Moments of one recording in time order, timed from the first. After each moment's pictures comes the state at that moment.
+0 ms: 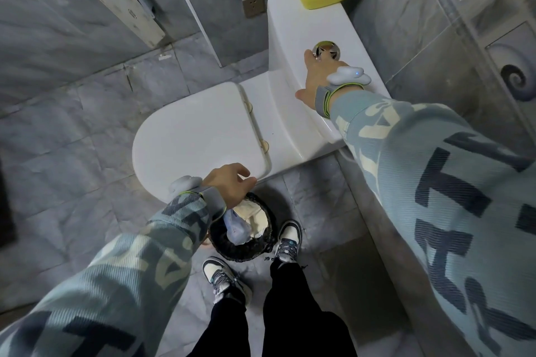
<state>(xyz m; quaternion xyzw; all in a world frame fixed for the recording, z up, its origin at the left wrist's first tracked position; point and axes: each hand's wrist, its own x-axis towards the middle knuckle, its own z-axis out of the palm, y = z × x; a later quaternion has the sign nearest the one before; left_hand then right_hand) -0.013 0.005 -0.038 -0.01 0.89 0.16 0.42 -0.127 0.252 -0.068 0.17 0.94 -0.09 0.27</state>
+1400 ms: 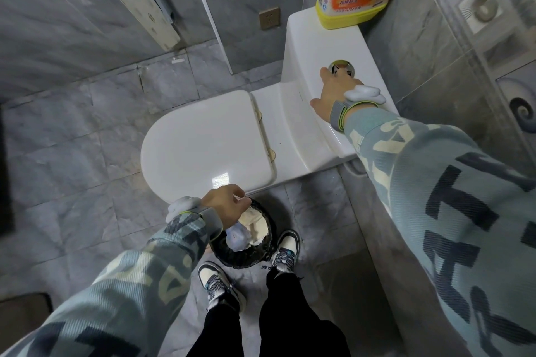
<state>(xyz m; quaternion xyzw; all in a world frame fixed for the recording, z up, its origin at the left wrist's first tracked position) 0.002 -0.026 -0.052 -0.06 0.89 0.15 0.43 -0.119 0.246 -0.045 0.14 0.95 -0.13 0.23</state>
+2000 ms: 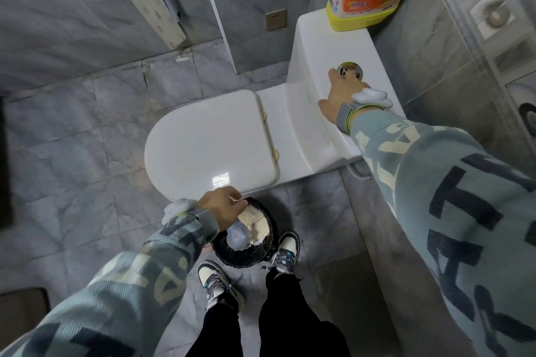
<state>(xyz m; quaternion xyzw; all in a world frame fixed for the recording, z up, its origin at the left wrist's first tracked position) 0.008 -0.050 -0.055 -0.06 0.89 0.15 0.43 -0.117 0.238 -0.042 0.15 0.96 -0.12 0.22</state>
